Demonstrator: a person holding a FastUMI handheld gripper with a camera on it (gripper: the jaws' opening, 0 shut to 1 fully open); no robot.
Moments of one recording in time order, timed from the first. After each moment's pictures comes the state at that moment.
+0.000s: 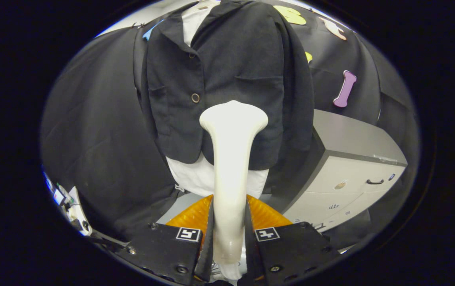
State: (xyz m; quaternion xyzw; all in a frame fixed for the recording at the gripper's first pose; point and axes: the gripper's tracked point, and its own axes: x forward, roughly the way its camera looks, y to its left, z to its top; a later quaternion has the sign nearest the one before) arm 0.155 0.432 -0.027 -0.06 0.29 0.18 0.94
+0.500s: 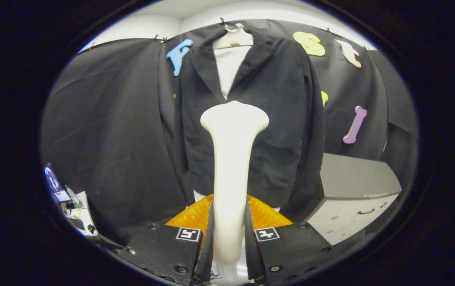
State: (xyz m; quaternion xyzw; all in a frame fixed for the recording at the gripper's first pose) arm 0.130 0.497 0.102 -0.06 0.18 0.25 0.95
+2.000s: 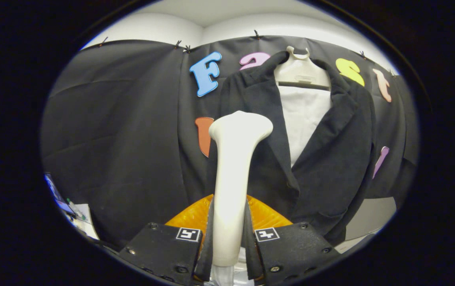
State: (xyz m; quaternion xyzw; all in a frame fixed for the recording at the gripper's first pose) arm 0.210 0.685 0.191 -0.09 0.13 0.28 0.95
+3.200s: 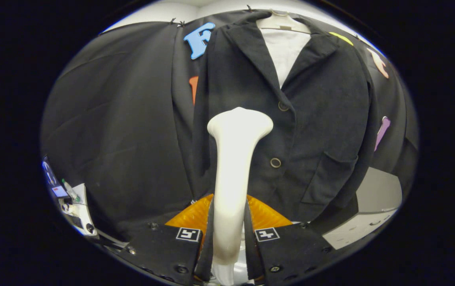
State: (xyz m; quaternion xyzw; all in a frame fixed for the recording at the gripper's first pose) arm 0.209 0.617 0.046 -0.12 0.24 0.26 0.93
